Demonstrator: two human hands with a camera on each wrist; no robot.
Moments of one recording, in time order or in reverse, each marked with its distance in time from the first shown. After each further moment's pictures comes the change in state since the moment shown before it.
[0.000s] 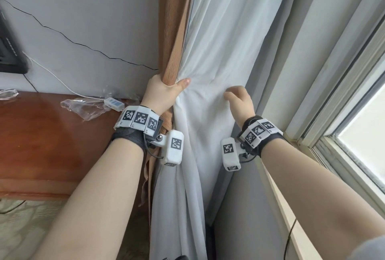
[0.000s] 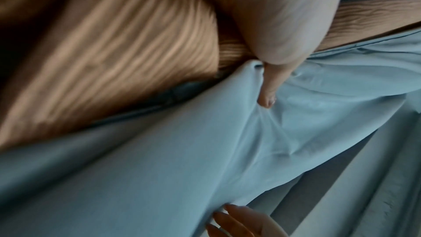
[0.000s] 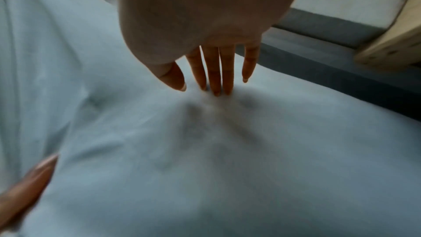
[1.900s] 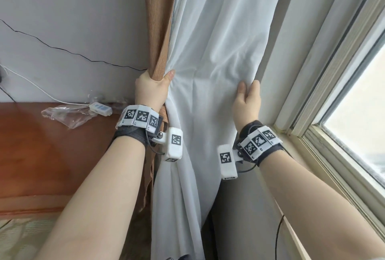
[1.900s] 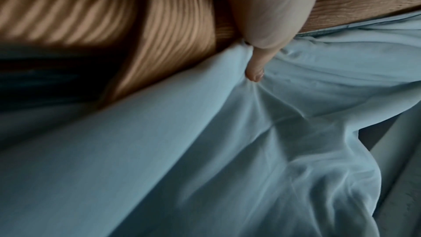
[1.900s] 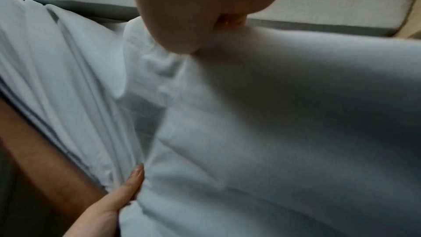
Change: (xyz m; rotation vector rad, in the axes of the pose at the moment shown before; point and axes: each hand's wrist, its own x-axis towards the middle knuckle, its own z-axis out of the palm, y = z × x) left_hand 0.024 -0.014 0.019 0.013 0.175 -0.016; right_hand -0.017 0.006 -0.015 -0.021 0.388 -0.253
